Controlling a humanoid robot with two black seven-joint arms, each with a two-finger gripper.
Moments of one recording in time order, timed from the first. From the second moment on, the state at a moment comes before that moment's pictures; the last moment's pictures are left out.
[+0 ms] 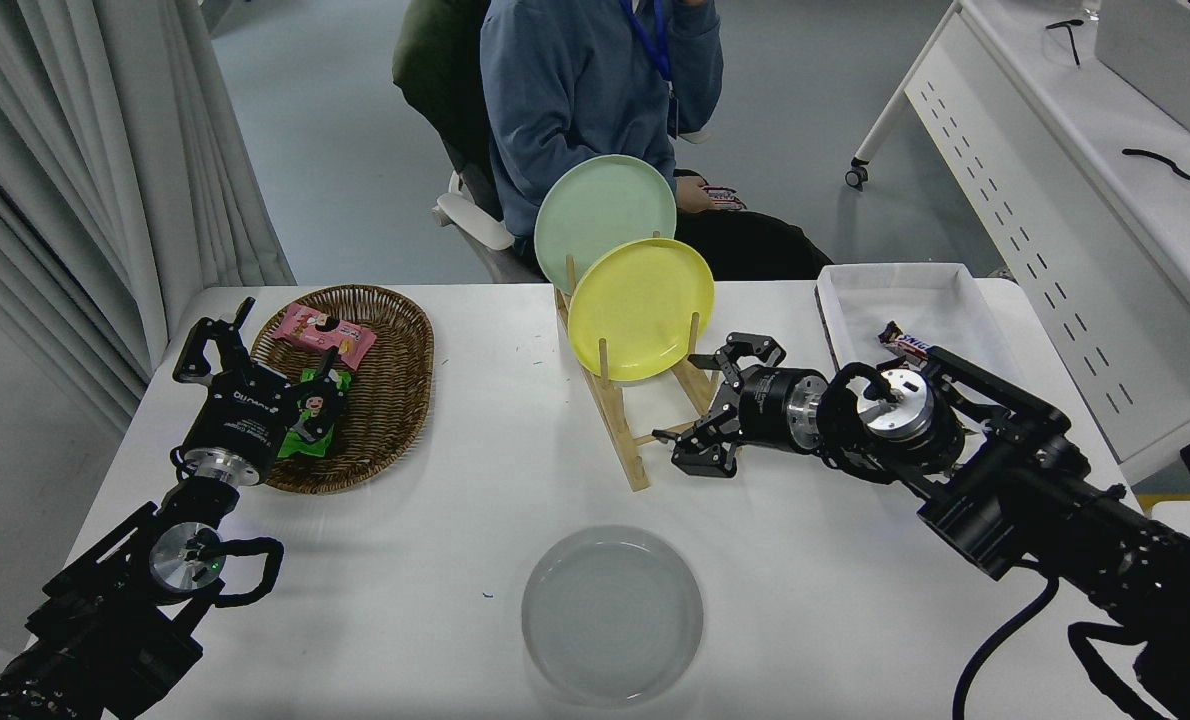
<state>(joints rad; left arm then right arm) -0.50 0.26 -1.08 -0.53 0.18 -0.58 -0.44 0.88 -0.15 0.64 0.74 0.34 -0.04 -0.24</state>
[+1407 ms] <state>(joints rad) -0.50 0.26 -1.08 -0.53 0.18 -0.58 -0.44 0.63 -0.16 1.03 0.50 0.12 0.39 0.12</state>
